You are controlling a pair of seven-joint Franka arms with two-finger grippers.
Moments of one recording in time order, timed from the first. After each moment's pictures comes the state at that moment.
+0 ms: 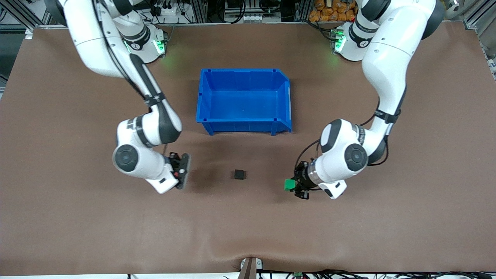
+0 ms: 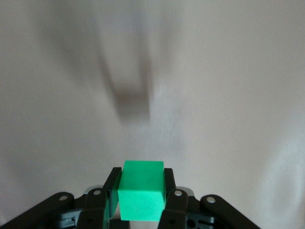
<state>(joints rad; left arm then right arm) -0.28 0.83 -0.22 -1.35 -0.16 2.33 -1.81 0.39 0.72 -0.04 -1.47 0.17 2.14 -1.14</state>
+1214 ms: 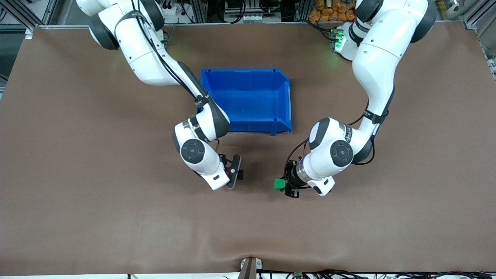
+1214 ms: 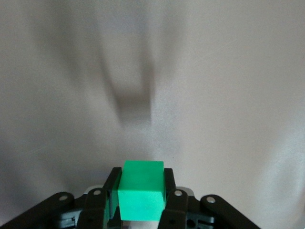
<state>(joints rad) -0.31 0.84 -0.22 -1.34 -0.16 2.36 -1.86 0.58 0.97 -0.04 -1.20 0.17 2.24 -0.89</state>
